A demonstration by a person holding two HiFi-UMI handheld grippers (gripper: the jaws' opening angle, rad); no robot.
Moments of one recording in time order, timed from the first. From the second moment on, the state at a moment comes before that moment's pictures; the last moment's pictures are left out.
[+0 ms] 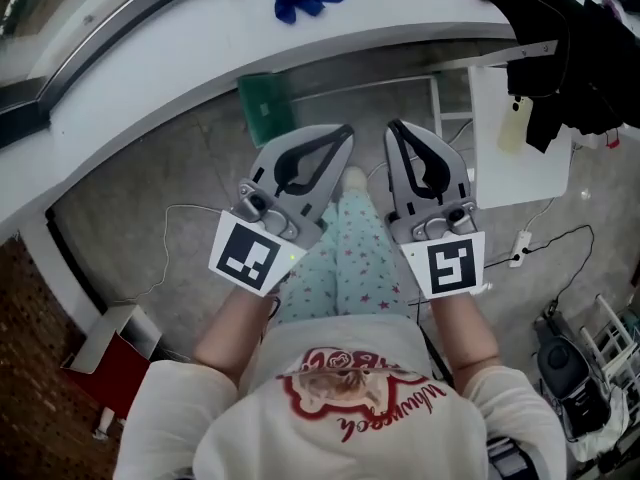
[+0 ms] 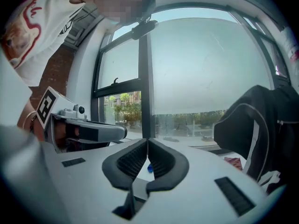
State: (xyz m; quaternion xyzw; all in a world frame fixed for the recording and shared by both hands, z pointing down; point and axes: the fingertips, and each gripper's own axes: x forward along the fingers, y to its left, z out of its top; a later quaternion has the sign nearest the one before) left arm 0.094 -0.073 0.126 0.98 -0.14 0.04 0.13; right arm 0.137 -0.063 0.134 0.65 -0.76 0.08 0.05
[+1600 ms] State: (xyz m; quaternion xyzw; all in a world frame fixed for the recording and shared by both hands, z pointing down) left arm 0.135 -0.091 0.419 0.97 -0.13 0.12 0.15; right arm 0.264 -0.075 0.707 0.77 -0.48 0.41 0.11
